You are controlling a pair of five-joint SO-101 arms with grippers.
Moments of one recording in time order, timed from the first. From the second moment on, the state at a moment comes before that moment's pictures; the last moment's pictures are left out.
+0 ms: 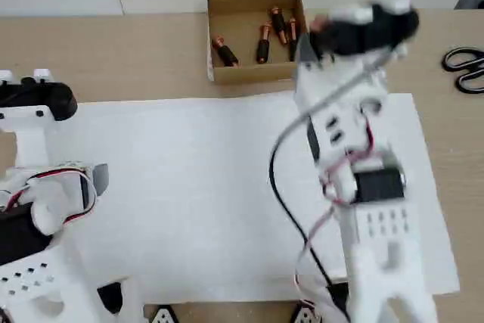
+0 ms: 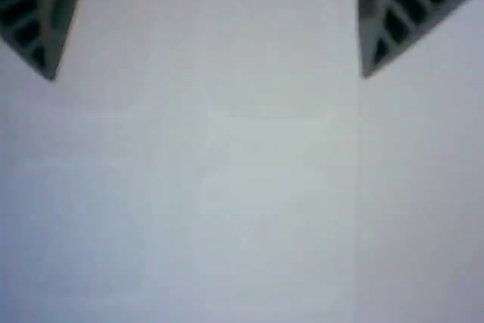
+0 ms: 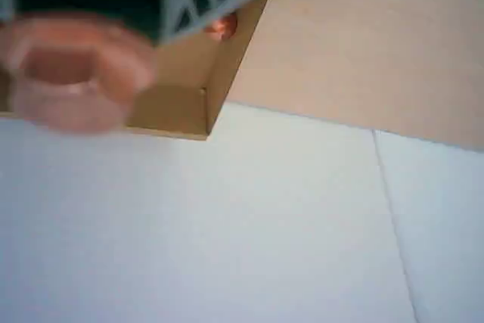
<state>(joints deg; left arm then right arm) -25.0 -49.0 19.2 98.5 -8.9 -12.0 -35.9 22.8 30.2 -4.7</state>
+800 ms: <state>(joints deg) -25.0 -49.0 22.5 98.5 -8.9 -18.7 40.9 -38.0 19.5 -4.7</state>
